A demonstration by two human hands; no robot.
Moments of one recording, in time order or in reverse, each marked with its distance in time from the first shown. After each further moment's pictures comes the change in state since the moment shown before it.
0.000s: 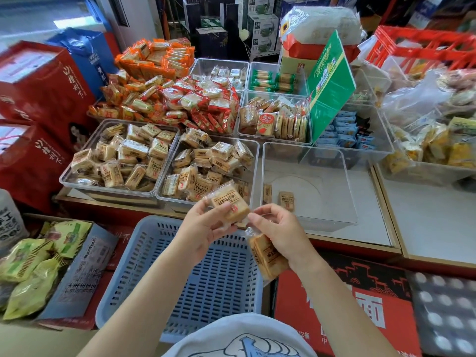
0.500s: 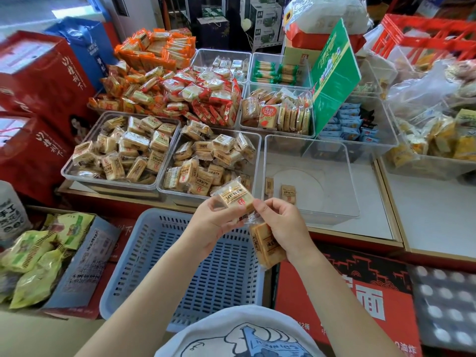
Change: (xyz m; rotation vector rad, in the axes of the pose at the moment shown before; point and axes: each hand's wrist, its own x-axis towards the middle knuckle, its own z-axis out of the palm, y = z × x) left_hand -0.002 -0.008 0.009 0.122 -0.065 0.023; right_hand 0.003 0.005 0.004 0.017 0.059 -0.034
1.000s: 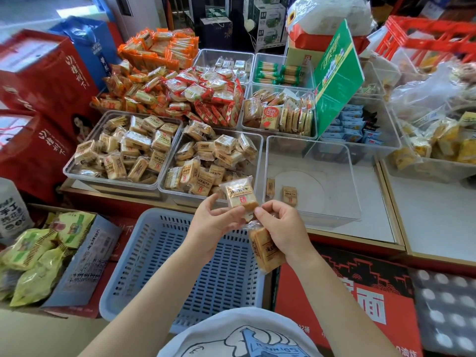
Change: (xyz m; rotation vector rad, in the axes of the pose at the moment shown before) left_hand 0.004 -0.013 -0.006 0.034 0.115 0.058; right_hand 0.001 0.003 0.003 -0.097 0.031 -0.015
